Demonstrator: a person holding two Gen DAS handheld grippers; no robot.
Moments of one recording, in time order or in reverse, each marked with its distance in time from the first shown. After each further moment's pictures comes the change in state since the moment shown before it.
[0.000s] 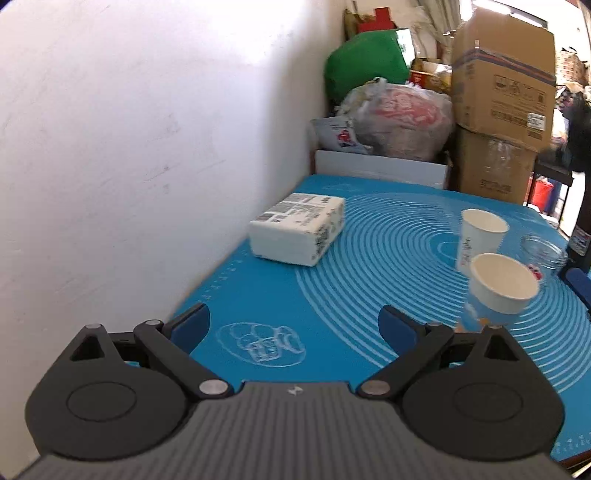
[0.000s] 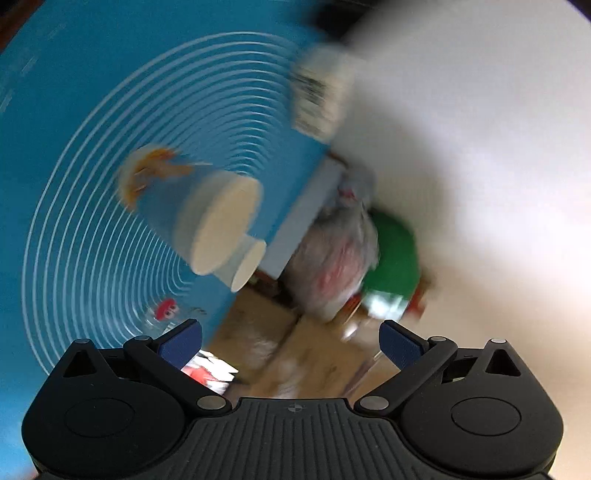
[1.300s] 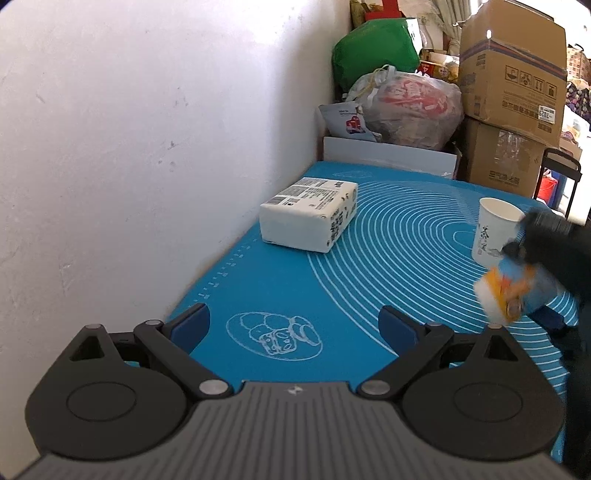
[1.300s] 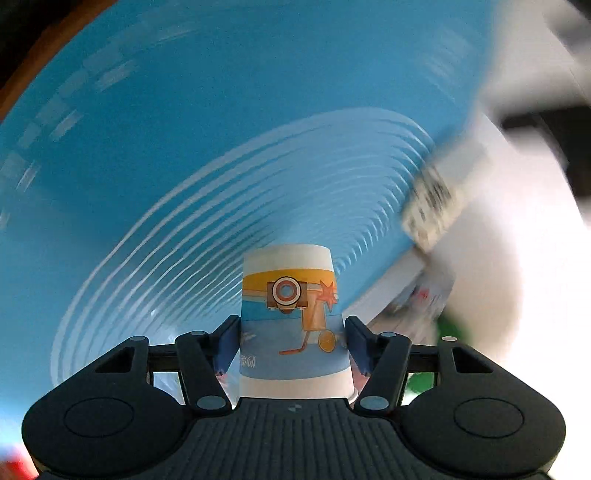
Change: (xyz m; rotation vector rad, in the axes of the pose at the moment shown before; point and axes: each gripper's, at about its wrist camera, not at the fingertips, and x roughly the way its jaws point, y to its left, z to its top) left arm 0.015 0.012 -0.005 -0.001 0.031 -0.010; right arm 0.021 0.004 0.034 0.085 -0.198 0.258
